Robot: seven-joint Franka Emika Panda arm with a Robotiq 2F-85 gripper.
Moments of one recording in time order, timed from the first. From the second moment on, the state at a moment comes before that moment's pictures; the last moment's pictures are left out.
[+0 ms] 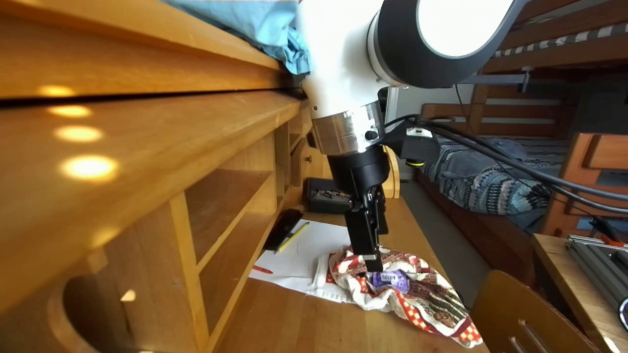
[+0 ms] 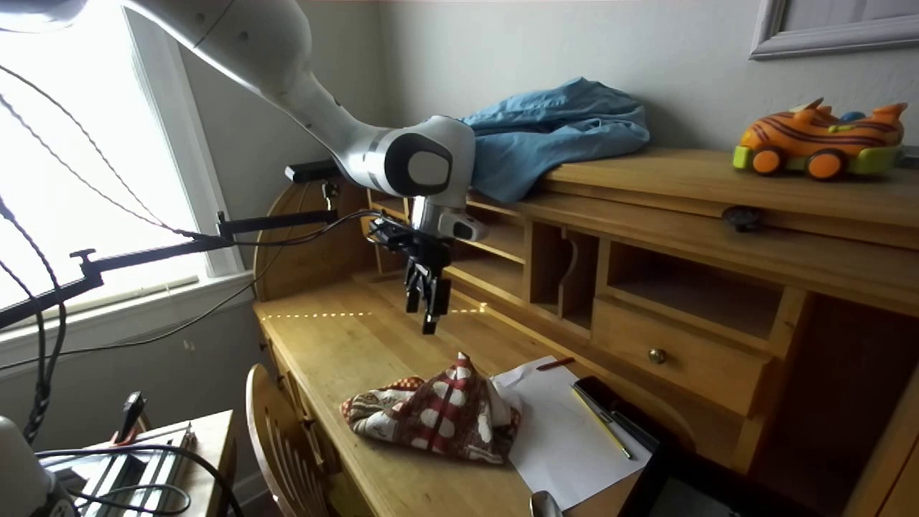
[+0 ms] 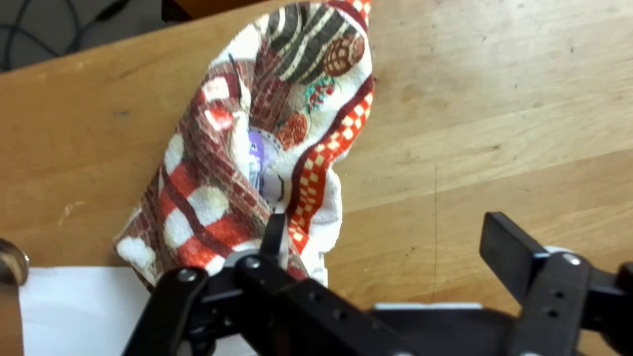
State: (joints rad) arm 0.24 0.32 0.13 -1.99 -0.04 2.03 0.33
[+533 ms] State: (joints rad) arm 0.27 0.32 0.13 -1.99 -0.04 1.75 0.48
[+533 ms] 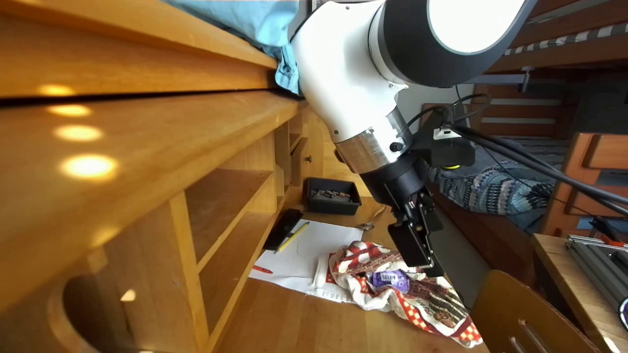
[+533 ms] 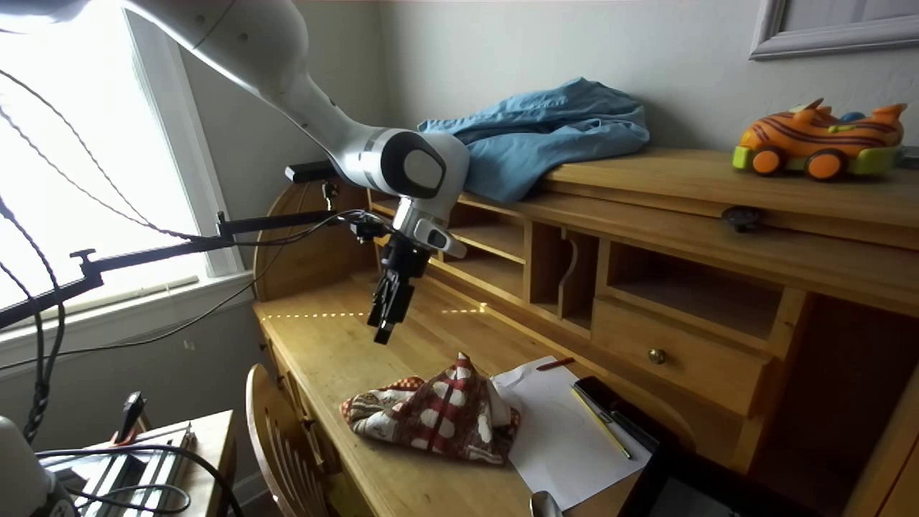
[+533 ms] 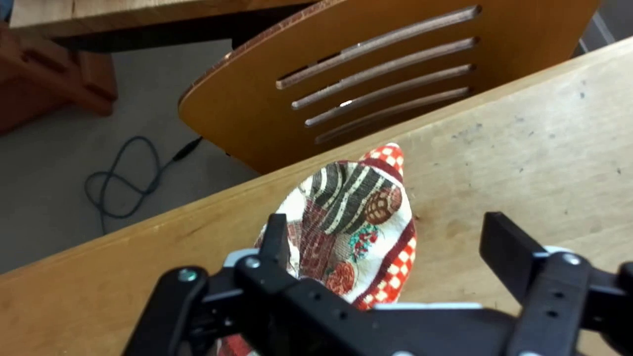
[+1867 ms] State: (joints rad) arm 0.33 0.39 0.14 -2.06 -0.04 1.92 0.52
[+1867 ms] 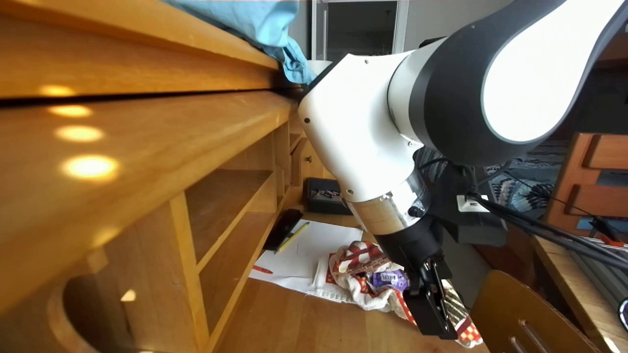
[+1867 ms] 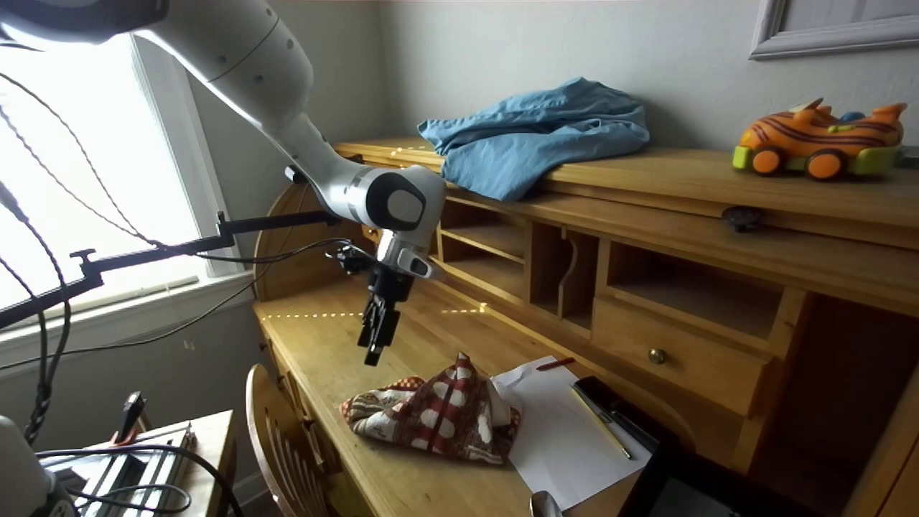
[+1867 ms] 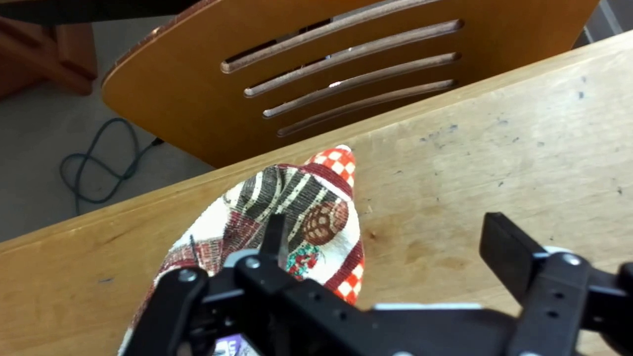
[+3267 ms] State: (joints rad) arm 0.38 0.38 0.13 -2.22 -0.30 2.08 0.93
